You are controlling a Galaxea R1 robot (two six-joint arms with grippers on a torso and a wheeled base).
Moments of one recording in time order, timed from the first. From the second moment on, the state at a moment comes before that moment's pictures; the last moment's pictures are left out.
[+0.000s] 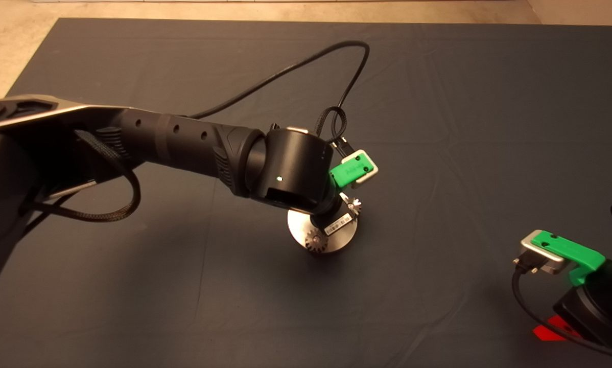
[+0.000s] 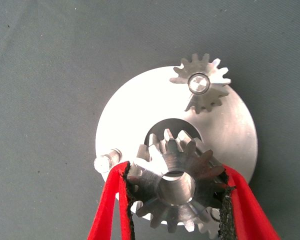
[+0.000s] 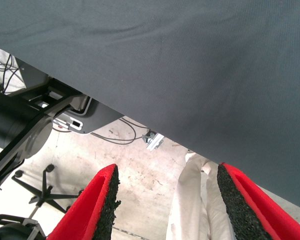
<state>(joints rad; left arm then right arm) -0.33 2.83 -0.91 0.76 1.53 -0.86 0.38 1.97 -0.38 -0.05 -1.53 1.13</state>
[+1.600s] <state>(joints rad) -0.31 2.77 -1.01 0.79 1.53 -0.72 0.38 1.94 -0.37 -0.05 -1.53 1.13</state>
